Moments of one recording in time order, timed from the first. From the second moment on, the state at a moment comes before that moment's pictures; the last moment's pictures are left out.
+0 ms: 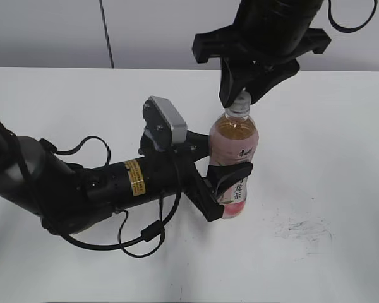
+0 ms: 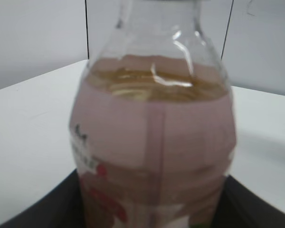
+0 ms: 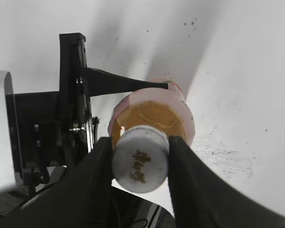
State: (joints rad) left arm -0.65 2.13 -0.81 0.59 -1.18 -0.23; right arm 0.62 1.78 -1.63 0.10 1.22 0.15
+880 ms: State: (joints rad) left arm -0.65 2.13 -0.81 0.58 -1.18 -0.23; right arm 0.62 1.78 -1.63 0.08 1.22 -1.27
